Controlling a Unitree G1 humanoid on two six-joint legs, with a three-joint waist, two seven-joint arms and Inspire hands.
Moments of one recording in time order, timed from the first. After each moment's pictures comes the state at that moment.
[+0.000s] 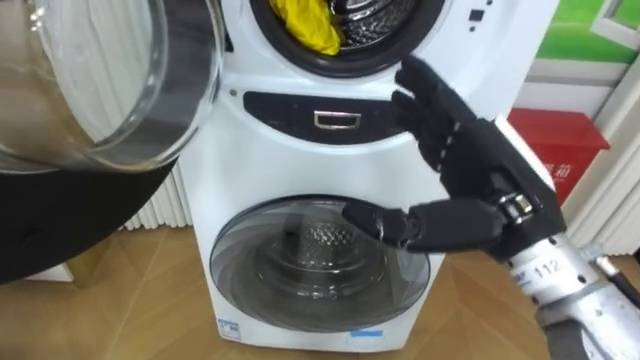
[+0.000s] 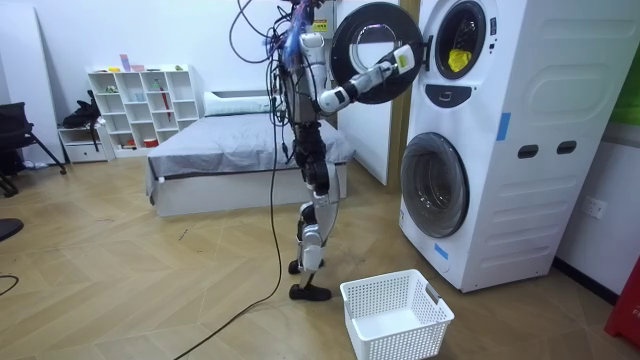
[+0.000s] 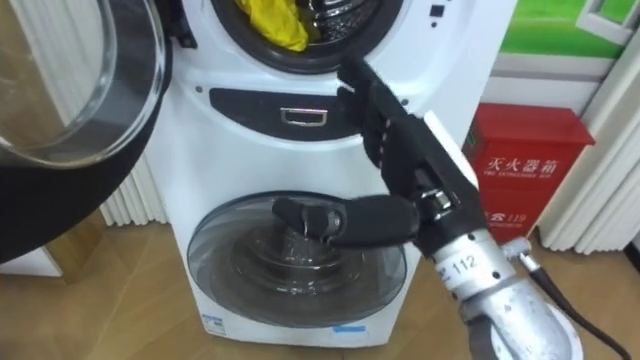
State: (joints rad) left arm 0.19 0.22 -0.01 1.14 0.35 0.10 0.15; right arm -0.08 -0.31 0.03 -0.42 0.28 0.09 0.20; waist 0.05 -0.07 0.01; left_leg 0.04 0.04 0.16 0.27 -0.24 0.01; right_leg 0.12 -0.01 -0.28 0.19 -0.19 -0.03
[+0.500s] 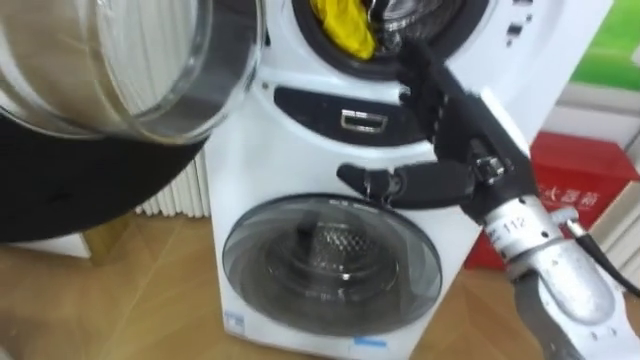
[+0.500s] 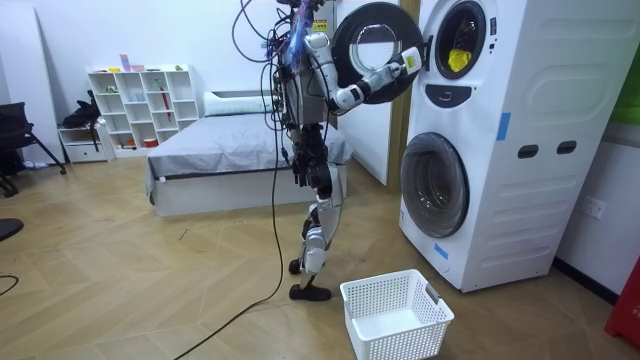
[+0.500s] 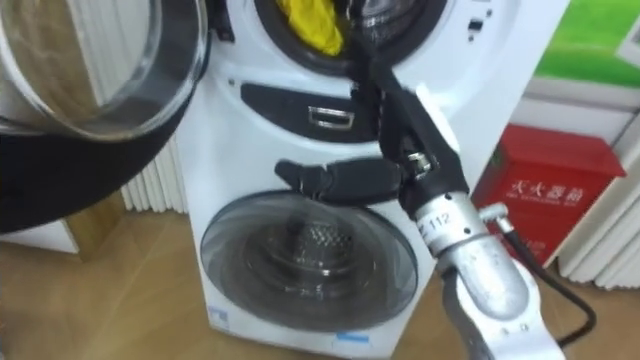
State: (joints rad) left arm 0.20 0.22 0.03 1.14 0.34 0.16 0.14; right arm -0.23 -0.30 0.10 -0.24 0.24 0.09 0.08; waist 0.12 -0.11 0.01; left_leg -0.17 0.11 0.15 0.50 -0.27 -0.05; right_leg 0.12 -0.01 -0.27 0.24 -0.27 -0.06
